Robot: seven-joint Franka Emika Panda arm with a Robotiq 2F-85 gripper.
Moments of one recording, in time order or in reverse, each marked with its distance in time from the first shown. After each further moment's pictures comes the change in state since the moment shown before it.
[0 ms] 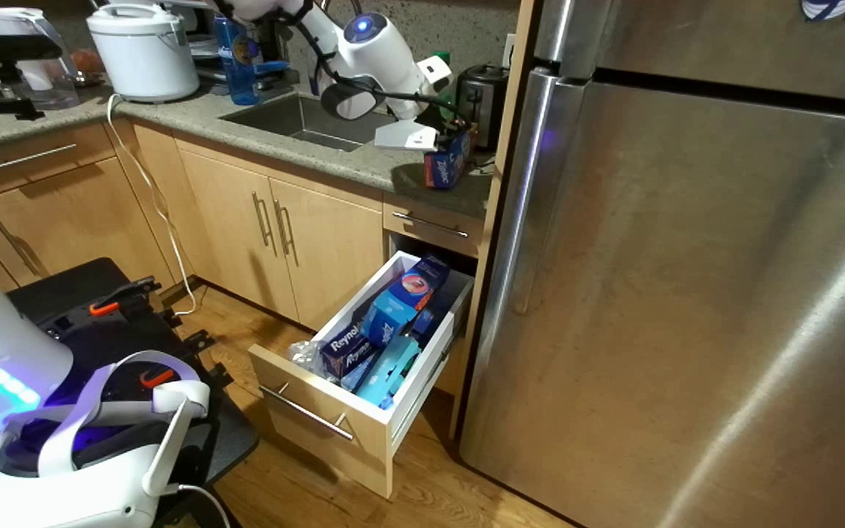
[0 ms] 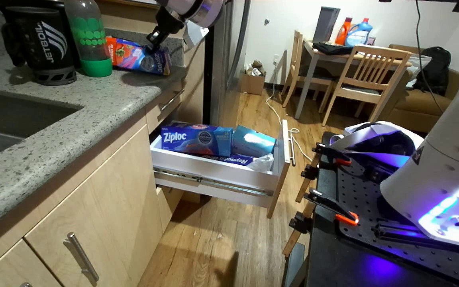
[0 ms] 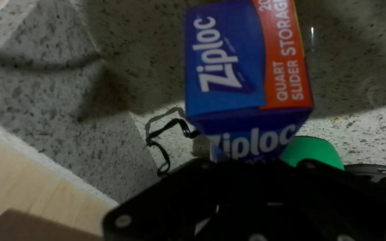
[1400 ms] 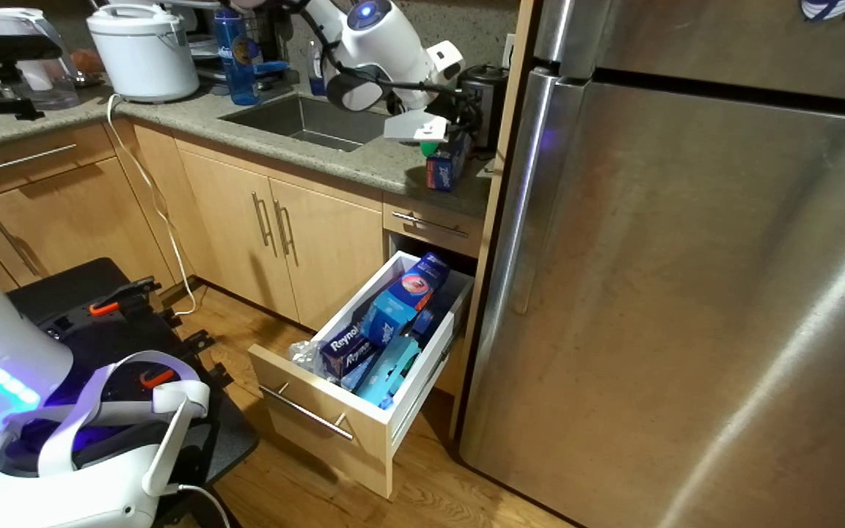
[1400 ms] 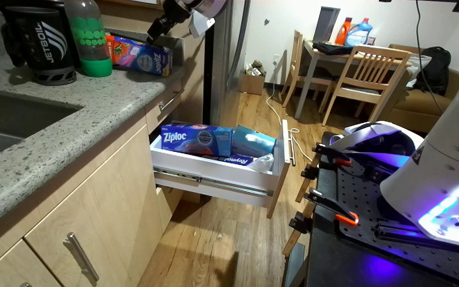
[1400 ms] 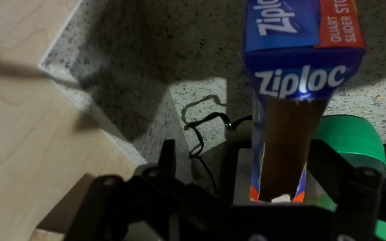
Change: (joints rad) arm -0.039 -0.040 0.000 -0.005 0.000 0.020 -0.003
